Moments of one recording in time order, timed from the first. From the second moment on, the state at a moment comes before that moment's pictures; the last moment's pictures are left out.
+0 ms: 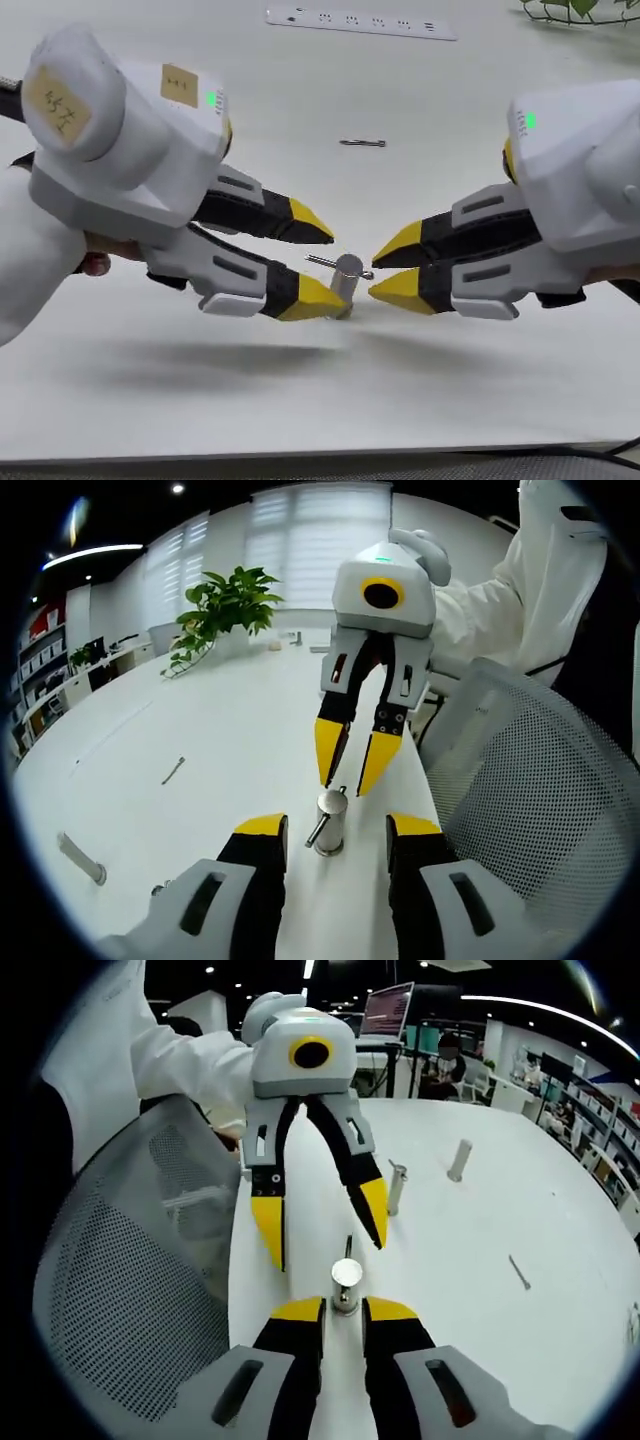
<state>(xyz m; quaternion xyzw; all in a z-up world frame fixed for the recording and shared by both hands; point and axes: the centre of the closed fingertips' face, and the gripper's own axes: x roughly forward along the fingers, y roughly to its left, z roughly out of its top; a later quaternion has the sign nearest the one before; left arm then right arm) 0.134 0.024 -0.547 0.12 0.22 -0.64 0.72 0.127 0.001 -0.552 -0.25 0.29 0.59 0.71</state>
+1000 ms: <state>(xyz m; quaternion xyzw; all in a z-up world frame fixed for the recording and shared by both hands) 0.106 0.076 -0.550 0.05 0.25 -0.58 0.77 0.136 0.017 -0.568 -0.22 0.33 0.56 0.72</state>
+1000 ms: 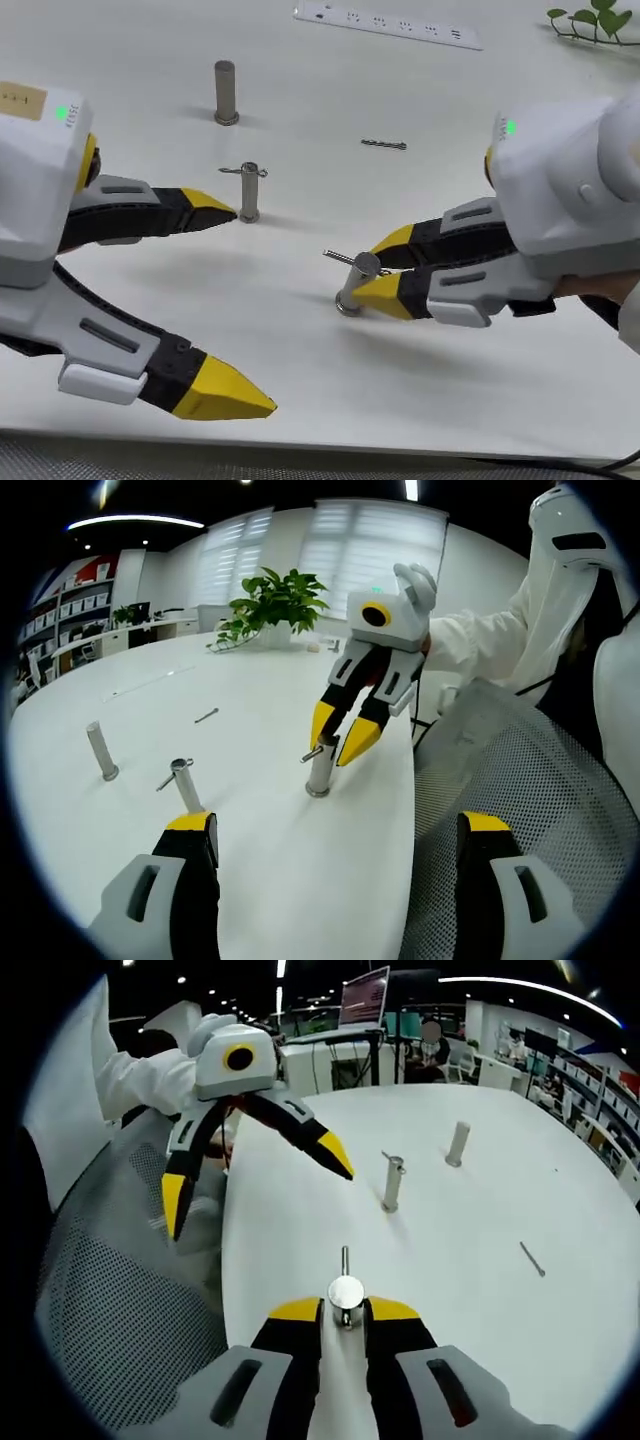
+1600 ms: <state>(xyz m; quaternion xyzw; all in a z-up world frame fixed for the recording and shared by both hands) 0.103 0.082 -0.552 0.04 0.26 -0.58 0.77 0.135 0.018 -0.568 -0.25 0.32 0.57 0.72</state>
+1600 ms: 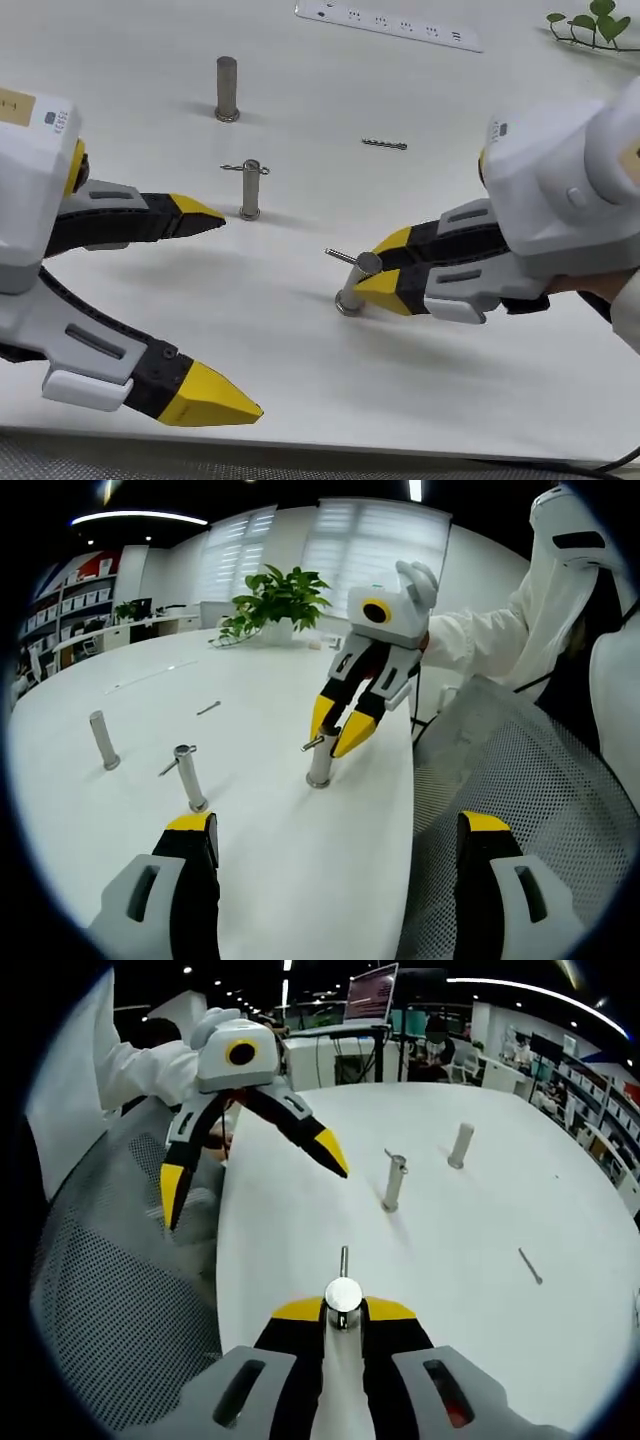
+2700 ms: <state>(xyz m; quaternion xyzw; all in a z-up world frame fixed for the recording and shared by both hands) 0.107 0.107 -0.547 0.05 0.27 -0.56 0.78 0.204 0.027 -0.560 -0.31 0.27 0.64 0.65</state>
